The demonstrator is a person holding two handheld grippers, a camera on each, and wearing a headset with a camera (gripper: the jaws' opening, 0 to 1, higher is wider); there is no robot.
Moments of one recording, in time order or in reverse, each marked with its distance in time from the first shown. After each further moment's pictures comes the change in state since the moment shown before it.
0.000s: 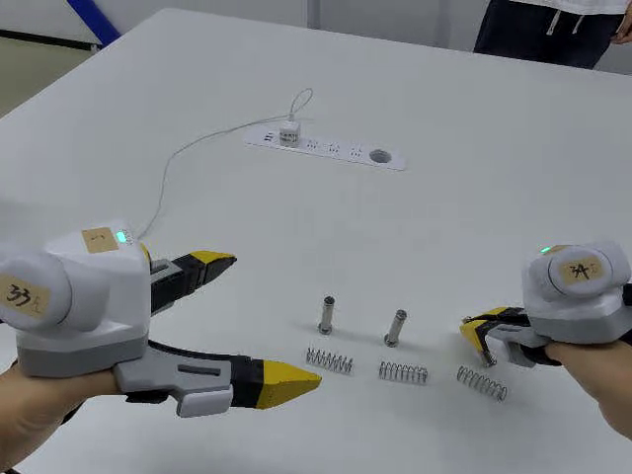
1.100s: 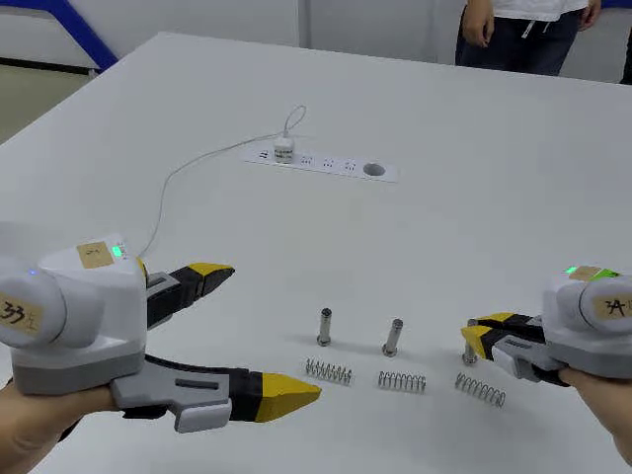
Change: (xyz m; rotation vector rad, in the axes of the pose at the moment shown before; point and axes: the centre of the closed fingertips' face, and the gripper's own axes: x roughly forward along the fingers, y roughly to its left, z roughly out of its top) left arm -0.004 -0.006 0.007 0.015 -0.001 -0.001; right arm -0.016 0.006 0.011 0.002 -0.185 -0.006
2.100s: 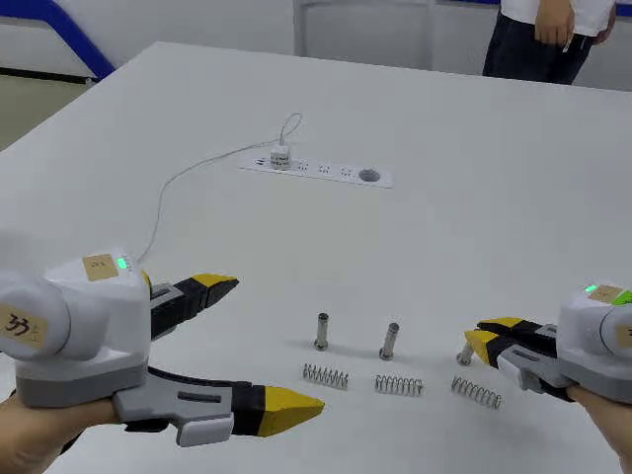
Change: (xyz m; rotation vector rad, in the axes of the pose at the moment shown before) left arm 0.001 -0.009 -0.002 0.003 0.005 -0.025; right arm -0.012 -0.004 0.003 0.026 -0.087 -0.024
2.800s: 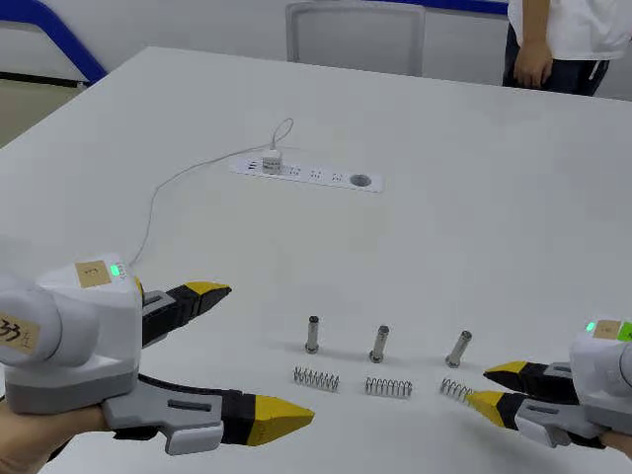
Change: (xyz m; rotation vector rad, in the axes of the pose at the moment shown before) left arm -0.001 -0.007 -0.005 -0.002 0.020 -0.011; right arm -0.024 0.023 -0.060 -0.104 0.177 0.206
